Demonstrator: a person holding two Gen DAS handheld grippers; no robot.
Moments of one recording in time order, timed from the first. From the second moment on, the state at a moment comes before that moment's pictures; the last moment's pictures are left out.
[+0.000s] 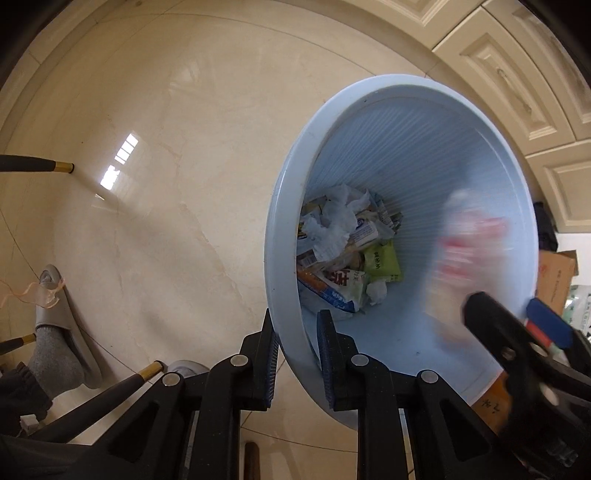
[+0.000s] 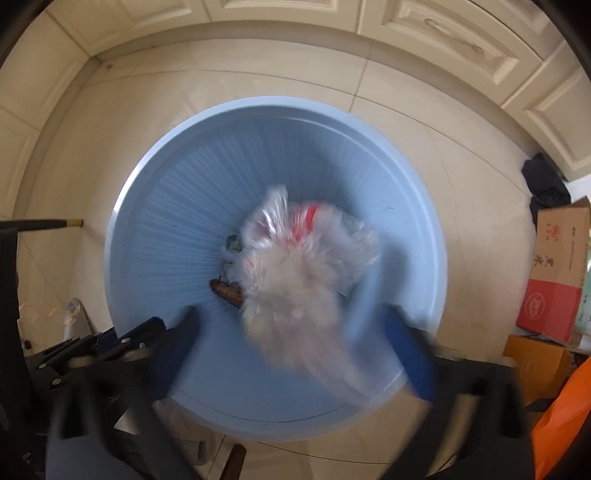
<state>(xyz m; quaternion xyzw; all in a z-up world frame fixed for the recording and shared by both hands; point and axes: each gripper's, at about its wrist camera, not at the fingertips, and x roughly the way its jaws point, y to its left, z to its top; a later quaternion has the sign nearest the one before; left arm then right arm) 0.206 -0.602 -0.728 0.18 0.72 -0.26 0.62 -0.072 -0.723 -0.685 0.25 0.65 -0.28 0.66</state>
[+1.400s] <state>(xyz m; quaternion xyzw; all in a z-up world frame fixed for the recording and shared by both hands) -0.014 -0.320 -0.285 0.09 0.22 -0.36 0.90 -0.128 -0.553 -0.123 0.20 0.26 -0.23 0.92</state>
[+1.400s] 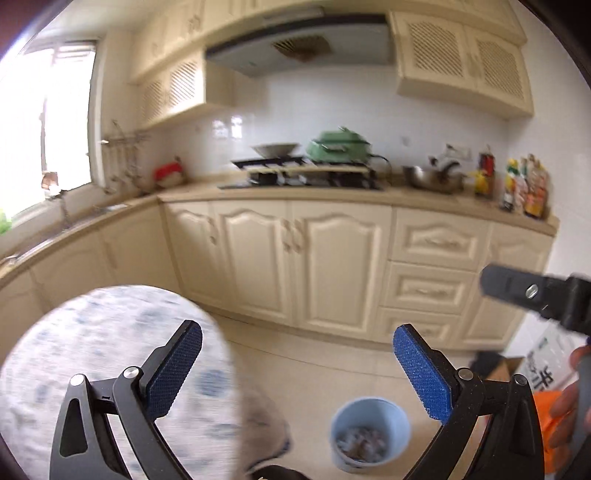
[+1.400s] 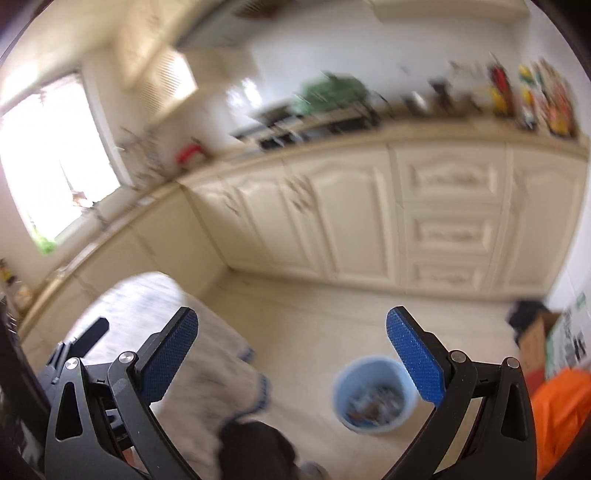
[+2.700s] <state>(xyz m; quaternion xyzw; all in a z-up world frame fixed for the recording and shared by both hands) -0.204 -0.063 -0.111 -0.03 0.15 -0.06 0.99 -0.005 -0.251 -0.016 0.03 0.19 -0.03 0.98</state>
